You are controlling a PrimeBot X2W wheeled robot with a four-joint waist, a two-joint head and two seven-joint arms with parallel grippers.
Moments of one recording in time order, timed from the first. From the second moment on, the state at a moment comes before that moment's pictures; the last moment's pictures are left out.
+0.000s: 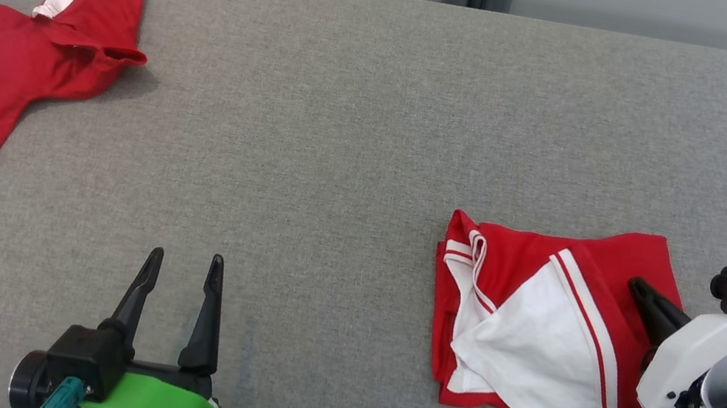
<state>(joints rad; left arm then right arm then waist) 0.02 0.05 -0.23 0.08 -0.29 0.04 -0.26 -0.32 -0.49 0.33 0.36 0.66 0.13 0.16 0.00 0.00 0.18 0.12</state>
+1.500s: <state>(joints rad) 0.12 0.05 -0.11 0.13 -0.30 0.05 -0.26 -0.21 -0.50 0.78 0.27 0.82 0.13 -0.13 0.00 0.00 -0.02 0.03</state>
